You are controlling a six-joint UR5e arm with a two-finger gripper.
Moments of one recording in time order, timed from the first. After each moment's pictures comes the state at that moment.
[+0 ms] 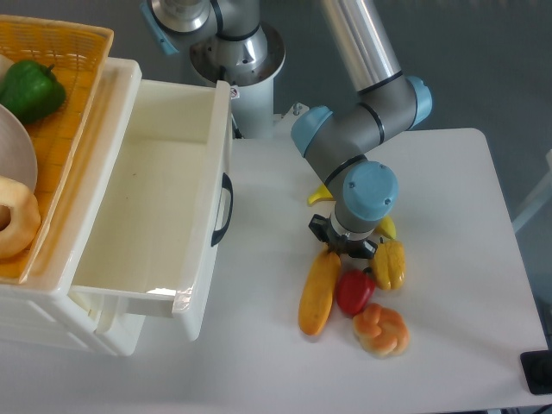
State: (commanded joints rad) arm 2.60 -2.06 -1.67 -1.09 1.60 1.06
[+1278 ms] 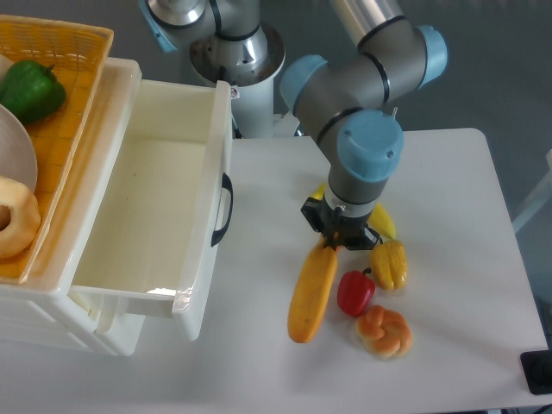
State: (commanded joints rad) arm 2.53 -1.91 -1.52 -1.28 1.49 1.07
